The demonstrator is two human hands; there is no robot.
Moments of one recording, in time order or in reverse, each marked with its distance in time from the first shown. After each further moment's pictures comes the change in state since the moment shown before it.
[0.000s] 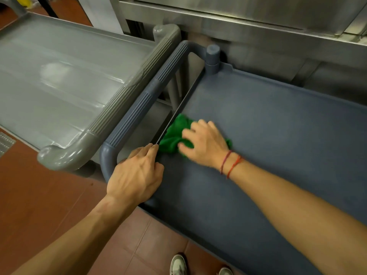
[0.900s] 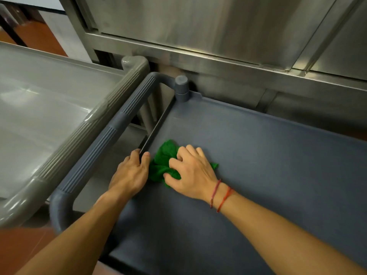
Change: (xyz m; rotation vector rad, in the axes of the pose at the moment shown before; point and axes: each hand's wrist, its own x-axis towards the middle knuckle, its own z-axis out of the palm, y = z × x) left_hand 0.112 0.018 0.037 -0.503 -0.069 -0.231; right_hand -0.015 0.023 -0.017 0.005 0.076 0.086
